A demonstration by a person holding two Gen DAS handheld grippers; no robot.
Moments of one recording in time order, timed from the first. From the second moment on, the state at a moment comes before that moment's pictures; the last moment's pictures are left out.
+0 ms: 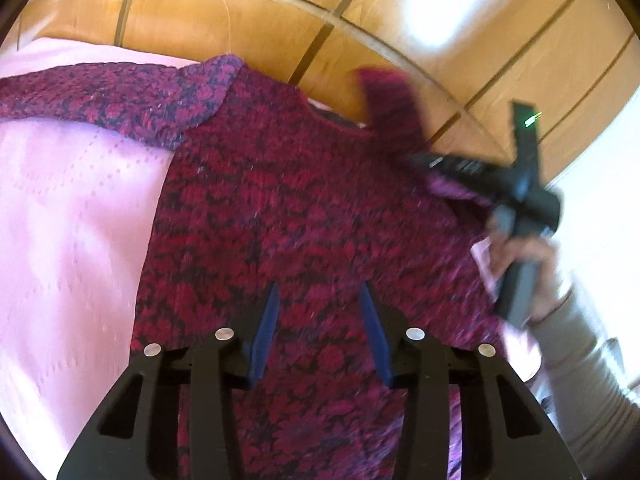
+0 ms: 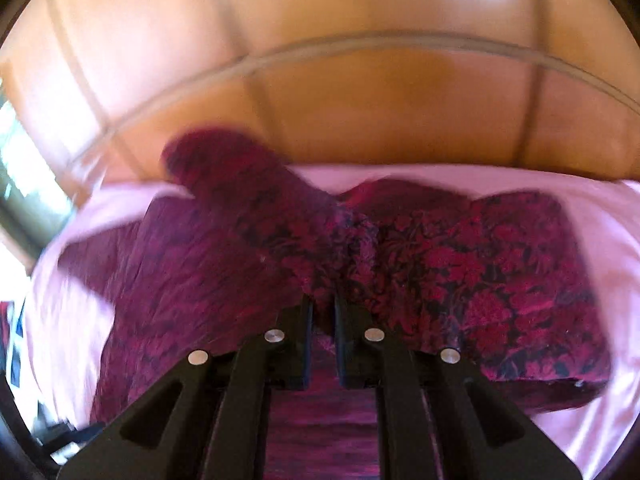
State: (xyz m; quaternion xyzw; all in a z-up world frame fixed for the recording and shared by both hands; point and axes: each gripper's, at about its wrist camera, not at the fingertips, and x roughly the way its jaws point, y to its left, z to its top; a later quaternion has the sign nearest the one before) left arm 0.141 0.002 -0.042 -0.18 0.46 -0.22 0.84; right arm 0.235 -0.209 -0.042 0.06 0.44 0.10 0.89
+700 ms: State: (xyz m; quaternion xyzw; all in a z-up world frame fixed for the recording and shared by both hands) left arm 0.294 -0.030 -0.065 -0.27 0.50 -0.19 0.80; right arm 0.106 -0.340 -0.014 0.25 0.36 0.08 0.90
